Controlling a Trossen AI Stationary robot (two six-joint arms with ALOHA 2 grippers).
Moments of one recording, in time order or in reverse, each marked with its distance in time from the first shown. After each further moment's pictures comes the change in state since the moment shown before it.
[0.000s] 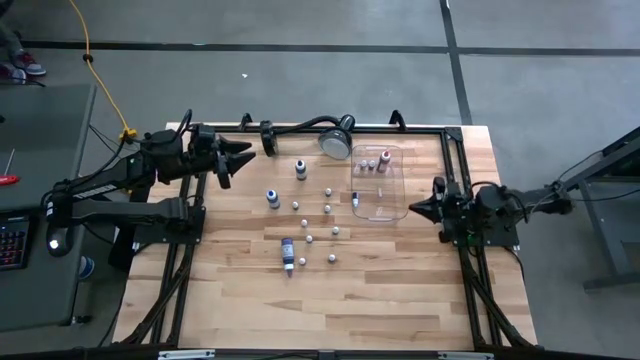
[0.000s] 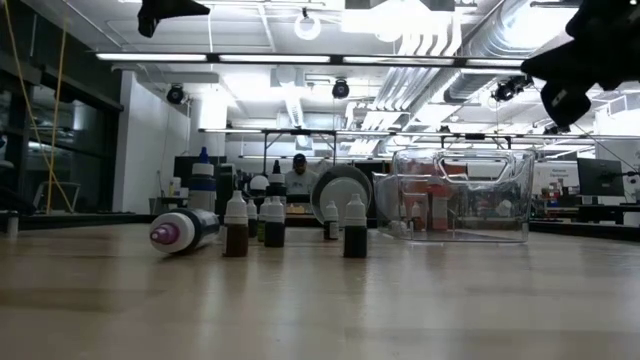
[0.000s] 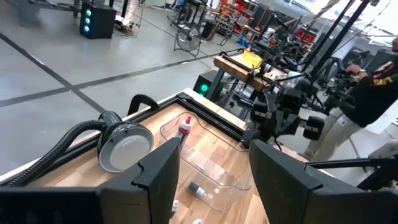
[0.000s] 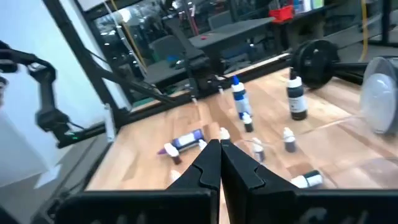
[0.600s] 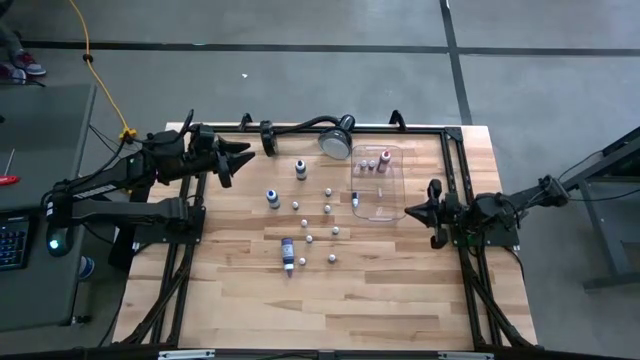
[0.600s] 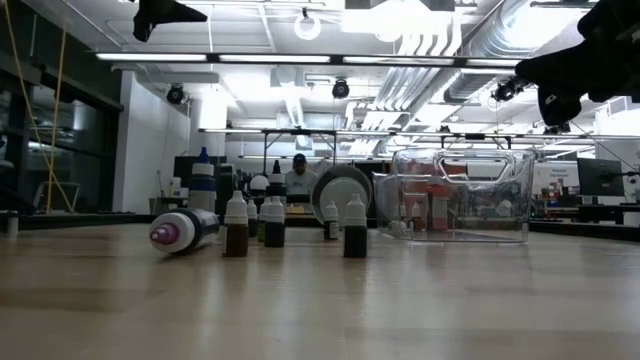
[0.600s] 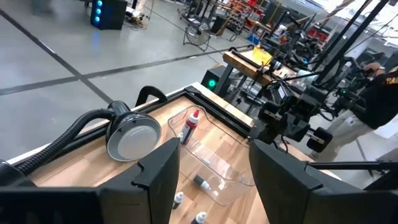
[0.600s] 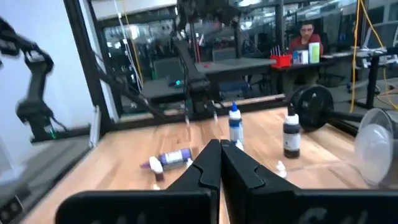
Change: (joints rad) left arm 0.000 -0.002 0.000 -0.042 -0.027 -0.040; right arm 0.094 -0.003 -0.155 0.285 0.106 -0.252
